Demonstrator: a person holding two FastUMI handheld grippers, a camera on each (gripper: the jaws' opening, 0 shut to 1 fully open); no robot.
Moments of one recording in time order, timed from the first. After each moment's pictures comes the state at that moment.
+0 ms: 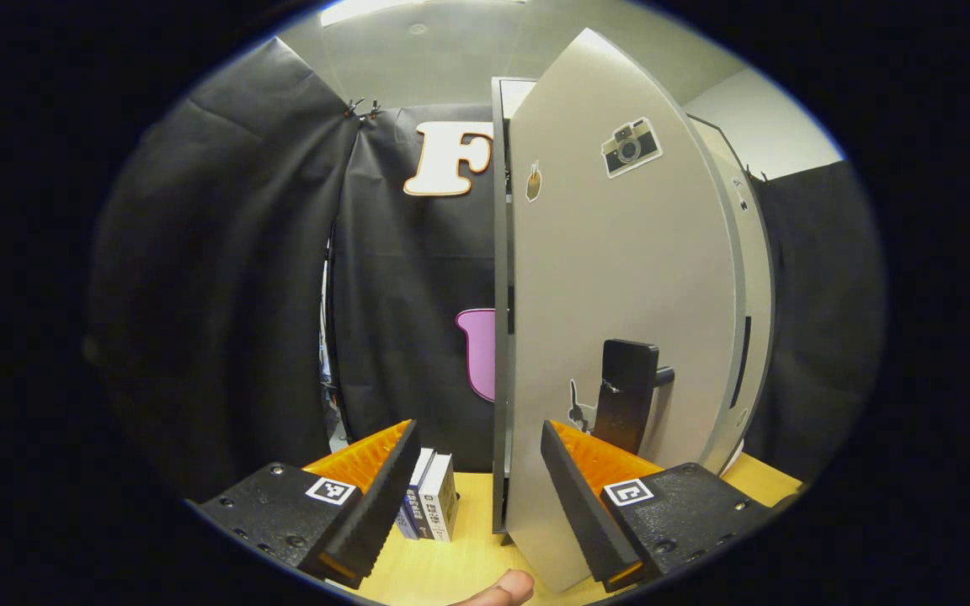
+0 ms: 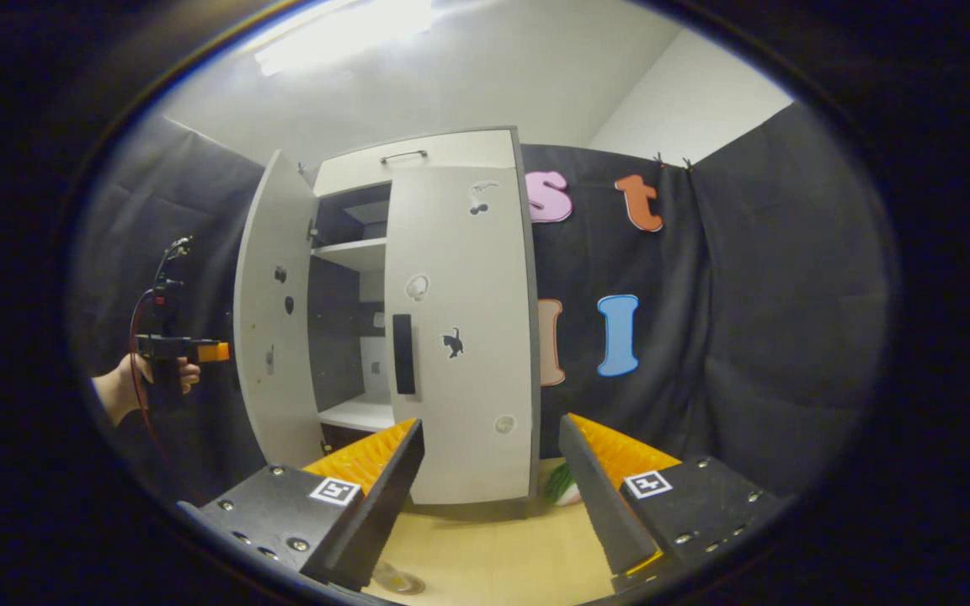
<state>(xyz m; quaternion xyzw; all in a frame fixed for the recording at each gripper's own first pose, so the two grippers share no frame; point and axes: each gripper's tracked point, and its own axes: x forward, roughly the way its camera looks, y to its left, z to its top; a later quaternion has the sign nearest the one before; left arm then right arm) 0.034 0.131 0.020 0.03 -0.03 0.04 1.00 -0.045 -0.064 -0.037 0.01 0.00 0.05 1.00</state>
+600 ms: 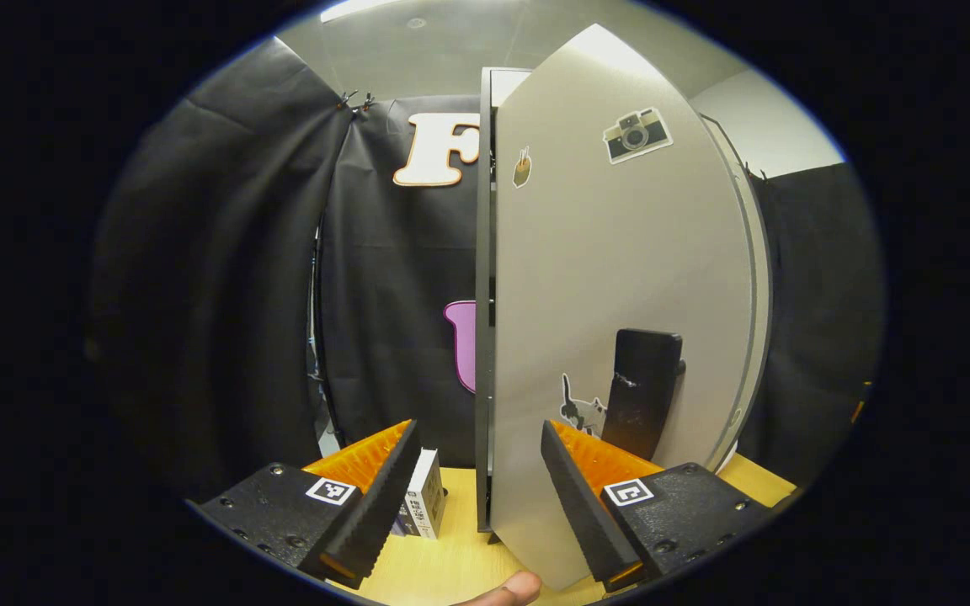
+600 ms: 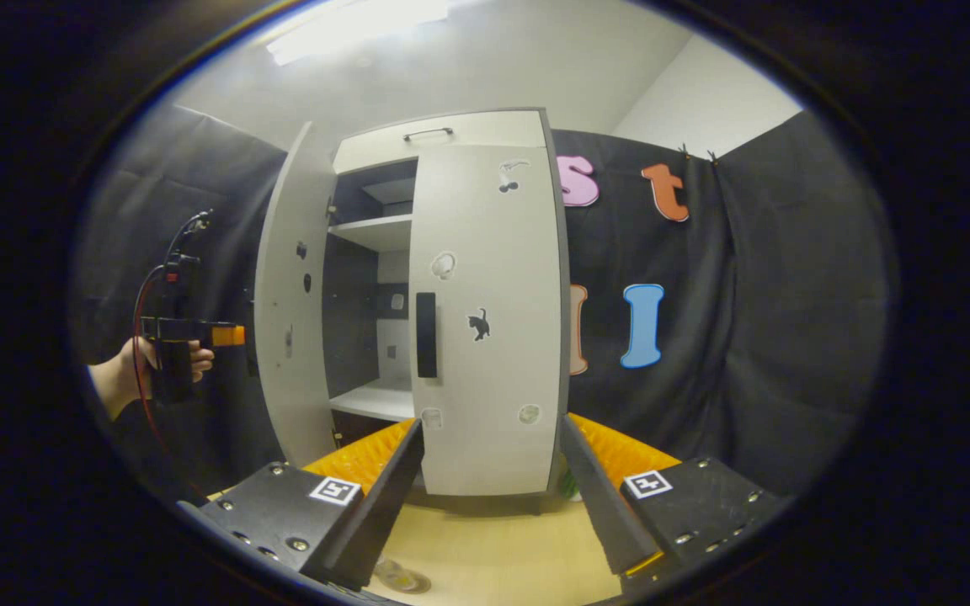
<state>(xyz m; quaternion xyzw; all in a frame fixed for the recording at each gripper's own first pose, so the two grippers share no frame) 0.048 0.111 0.007 0.01 -0.01 0.03 1.00 -0.022 -0.032 -0.051 0.00 0.02 0.07 1.00</state>
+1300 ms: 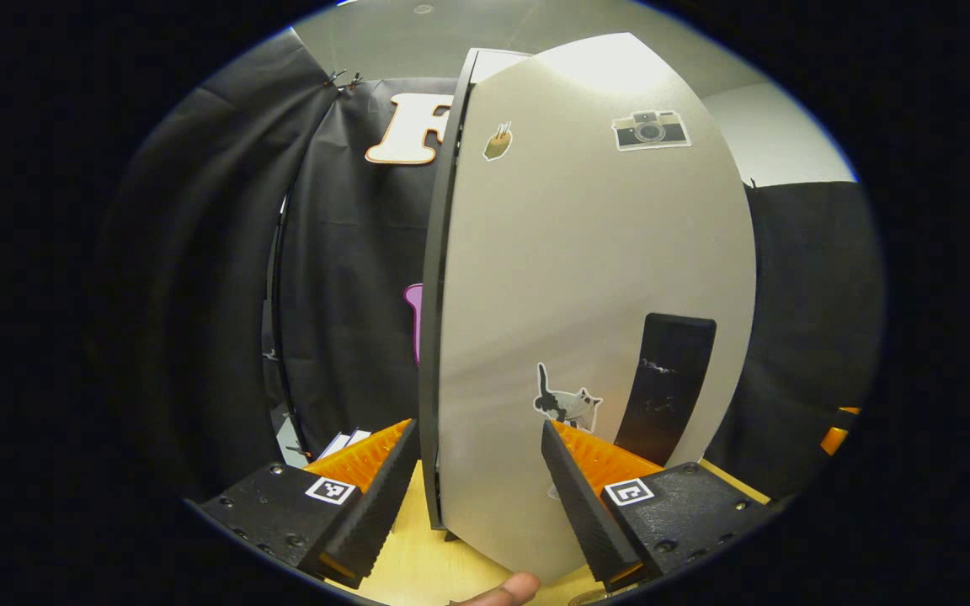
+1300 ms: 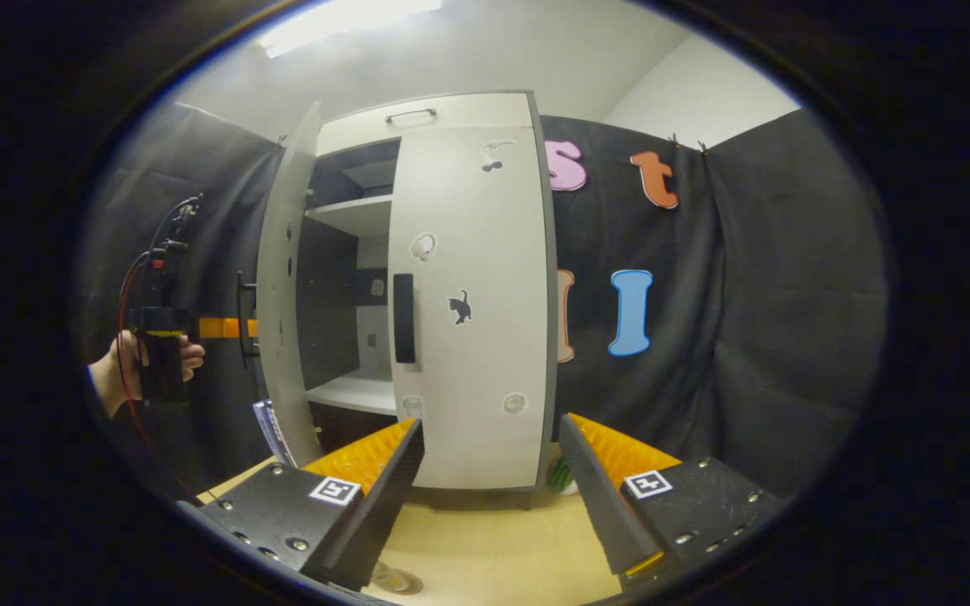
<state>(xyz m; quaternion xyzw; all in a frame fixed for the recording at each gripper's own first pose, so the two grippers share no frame) 0.077 0.068 -0.005 -0.02 0.01 -0.02 1.00 0.003 -0.044 -0.070 0.00 0.04 0.04 1.00</state>
